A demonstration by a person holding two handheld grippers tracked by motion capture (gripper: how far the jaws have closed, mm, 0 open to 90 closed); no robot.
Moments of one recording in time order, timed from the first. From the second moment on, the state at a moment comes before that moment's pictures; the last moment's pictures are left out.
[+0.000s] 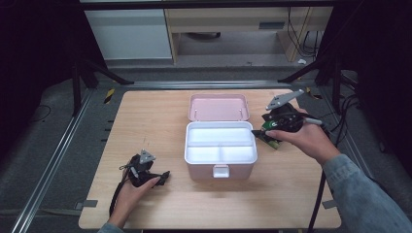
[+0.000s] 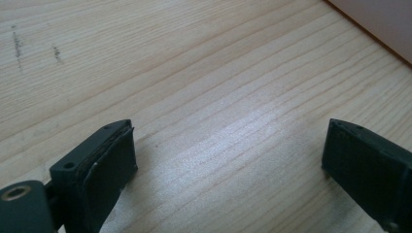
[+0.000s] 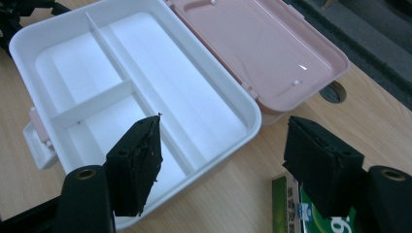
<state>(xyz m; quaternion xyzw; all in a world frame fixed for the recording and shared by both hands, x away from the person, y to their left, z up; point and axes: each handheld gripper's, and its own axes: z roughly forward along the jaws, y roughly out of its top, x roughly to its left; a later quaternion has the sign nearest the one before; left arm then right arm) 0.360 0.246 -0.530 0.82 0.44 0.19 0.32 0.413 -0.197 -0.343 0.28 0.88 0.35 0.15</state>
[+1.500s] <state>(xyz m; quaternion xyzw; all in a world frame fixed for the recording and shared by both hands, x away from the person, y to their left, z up) 0.357 0.250 -0.534 0.81 0.45 0.19 0.33 0.437 -0.061 -0.325 0.11 0.96 0.23 0.09</state>
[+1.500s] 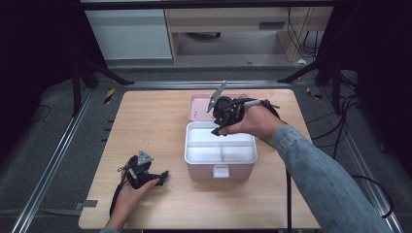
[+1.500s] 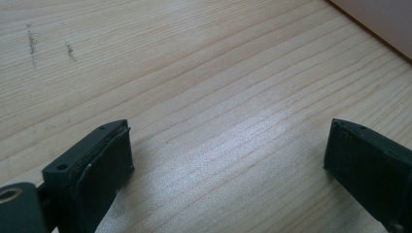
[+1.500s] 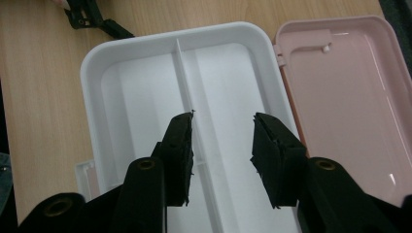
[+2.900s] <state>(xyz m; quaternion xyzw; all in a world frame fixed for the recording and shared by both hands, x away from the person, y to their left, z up) 0.357 0.250 -0.534 0.81 0.45 0.20 0.33 0.453 -0.033 -0.388 0.01 0.99 0.12 0.04</state>
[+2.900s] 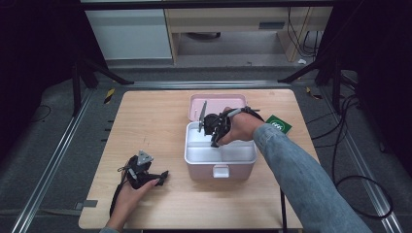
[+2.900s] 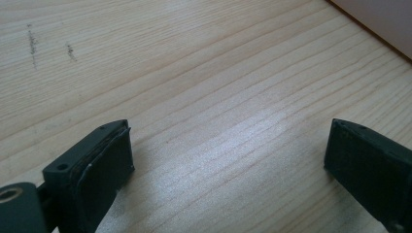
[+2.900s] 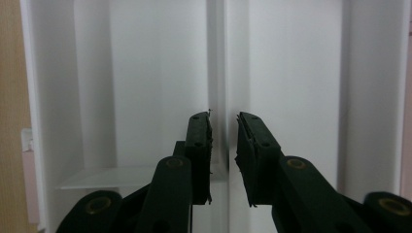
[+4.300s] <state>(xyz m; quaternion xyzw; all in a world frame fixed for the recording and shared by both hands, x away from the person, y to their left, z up) 0.357 0.250 -0.534 0.81 0.45 0.20 0.33 0.456 -0.035 -0.381 0.00 0.99 0.13 0.02</state>
